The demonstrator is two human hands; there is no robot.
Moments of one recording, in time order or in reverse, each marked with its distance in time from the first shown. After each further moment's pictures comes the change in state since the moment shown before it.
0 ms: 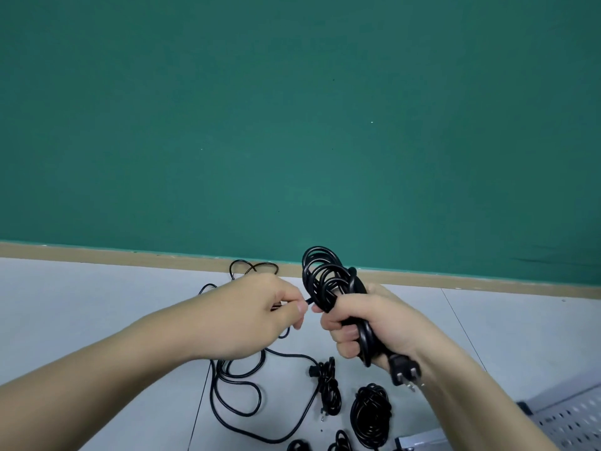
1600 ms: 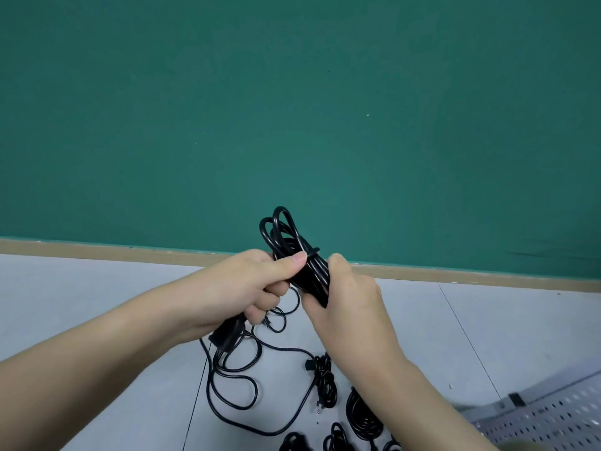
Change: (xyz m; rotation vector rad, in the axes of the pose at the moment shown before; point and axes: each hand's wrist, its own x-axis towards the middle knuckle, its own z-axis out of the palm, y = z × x) left_hand 0.002 0.017 -0.008 -0.743 -0.021 -0.110; right_hand 0.007 0.020 0.026 -1.091 0.557 -0.450
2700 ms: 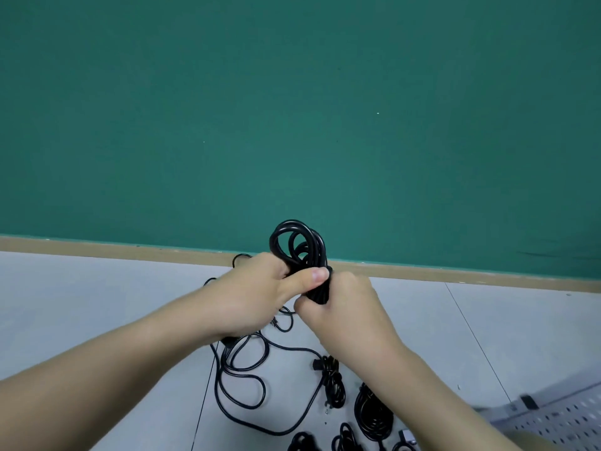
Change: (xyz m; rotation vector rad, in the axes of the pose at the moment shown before) left_hand 0.000 -0.004 0.003 0.448 0.100 0.098; right_hand 0.008 -0.018 0.006 0.149 -0.144 0.131
